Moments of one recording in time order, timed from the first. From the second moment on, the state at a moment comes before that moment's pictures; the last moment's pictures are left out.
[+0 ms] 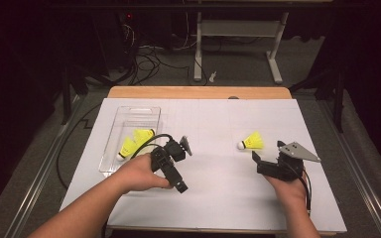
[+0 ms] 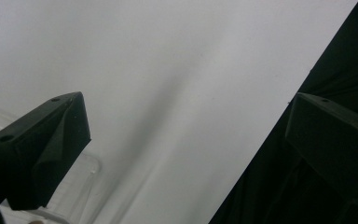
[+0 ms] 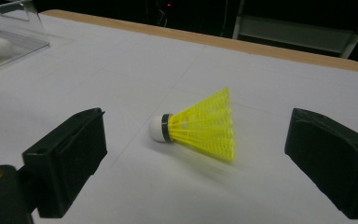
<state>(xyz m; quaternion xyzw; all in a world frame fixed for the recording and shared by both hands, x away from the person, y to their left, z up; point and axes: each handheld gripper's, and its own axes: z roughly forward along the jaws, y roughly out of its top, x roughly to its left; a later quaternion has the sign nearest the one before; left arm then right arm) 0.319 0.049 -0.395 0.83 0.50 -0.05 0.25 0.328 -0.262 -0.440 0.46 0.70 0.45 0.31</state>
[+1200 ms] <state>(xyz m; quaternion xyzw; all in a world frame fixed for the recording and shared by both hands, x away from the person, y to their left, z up) 0.312 0.054 -0.403 0.83 0.49 -0.06 0.25 0.391 -0.262 -0.458 0.50 0.71 0.43 0.25</state>
